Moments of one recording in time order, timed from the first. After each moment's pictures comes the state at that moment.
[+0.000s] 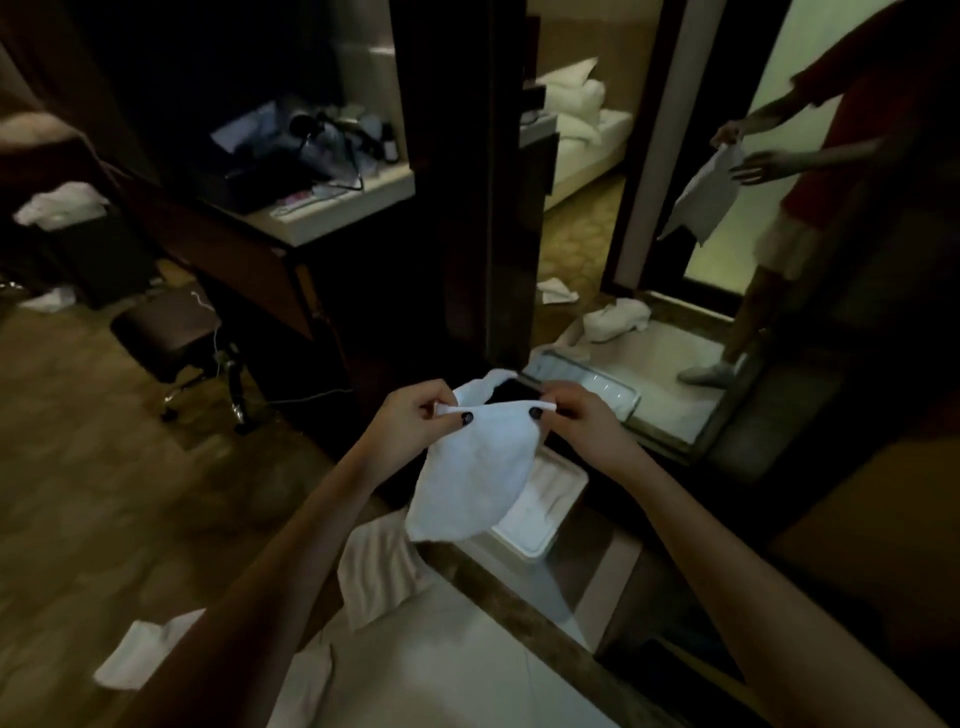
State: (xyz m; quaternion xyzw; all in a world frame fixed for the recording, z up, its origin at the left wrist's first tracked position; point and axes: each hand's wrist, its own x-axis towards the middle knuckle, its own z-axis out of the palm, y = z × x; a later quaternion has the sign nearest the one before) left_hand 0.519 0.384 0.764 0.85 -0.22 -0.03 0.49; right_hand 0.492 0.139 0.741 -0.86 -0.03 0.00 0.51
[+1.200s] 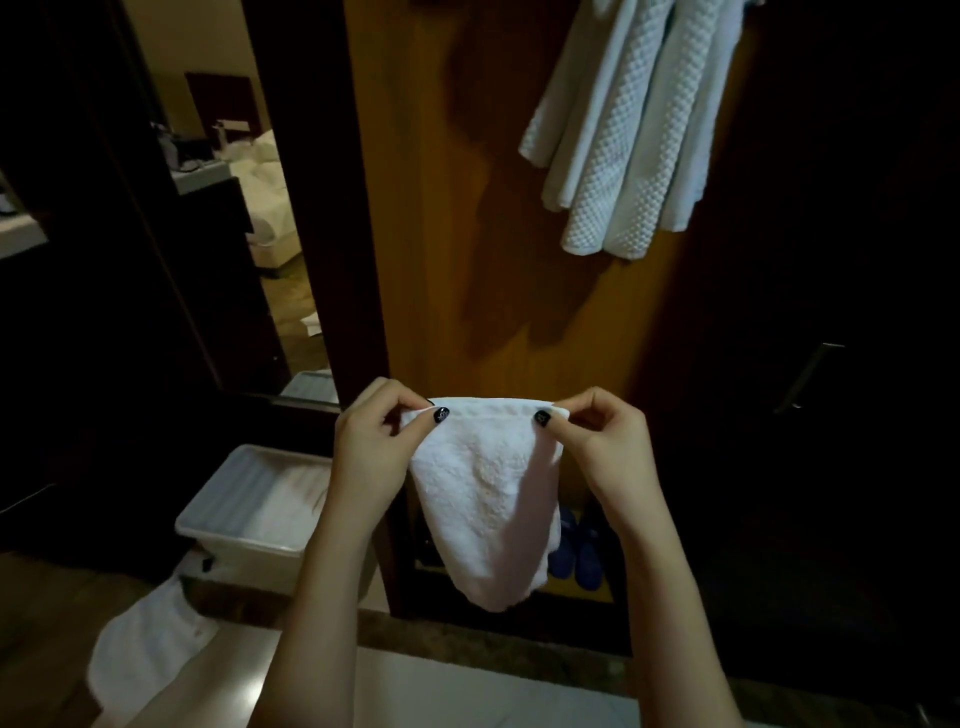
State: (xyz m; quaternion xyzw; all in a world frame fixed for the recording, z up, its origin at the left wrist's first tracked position) left_hand 0.135 0.055 0.831 0.71 -0.35 0.07 0.61; right_hand 0.000 -0.114 0.847 -0.70 0.22 -0.34 0.58
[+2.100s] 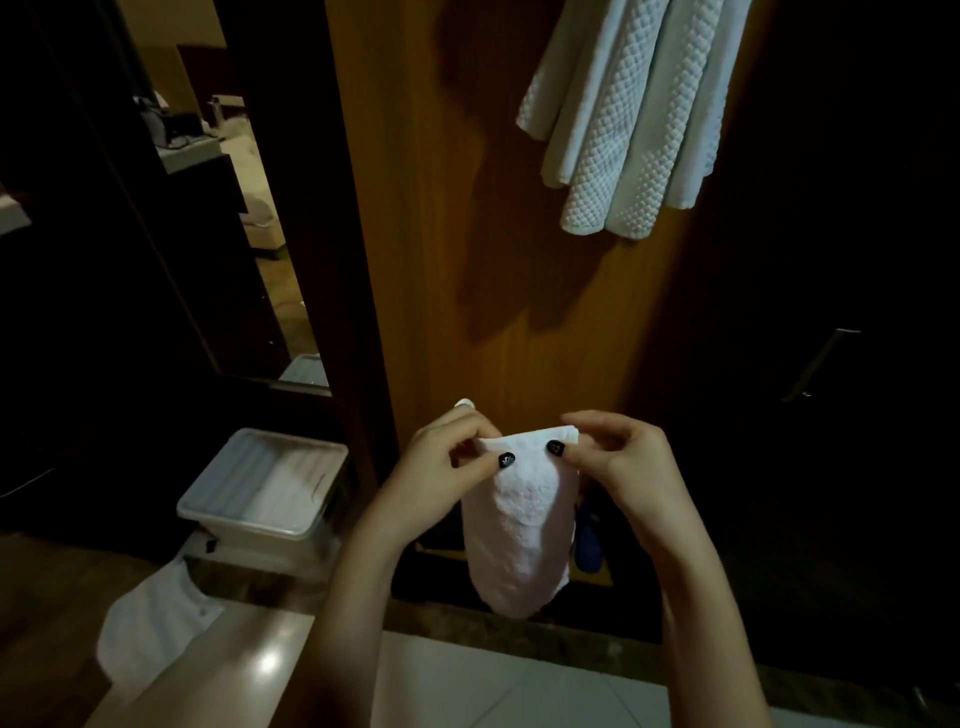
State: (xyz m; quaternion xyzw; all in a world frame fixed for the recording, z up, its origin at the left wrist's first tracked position) left_hand 0.110 0.018 0.820 0.71 -0.47 -0.13 0.51; right_hand -0.020 -0.138 0.831 -0.70 0.28 -0.24 0.61
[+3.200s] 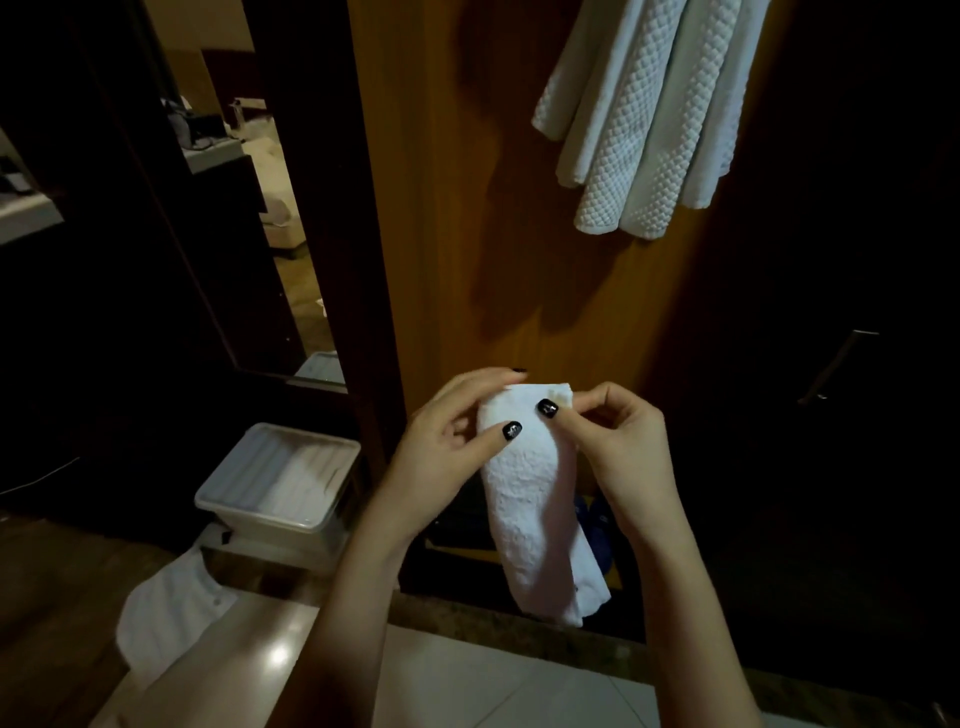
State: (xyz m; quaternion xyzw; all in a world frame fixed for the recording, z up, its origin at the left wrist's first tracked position) left_hand 0.093 0.028 0.843 0.60 -0.43 -0.14 0.66; right_hand -0.009 -0.112 0.846 -0.66 0.19 -0.34 0.64
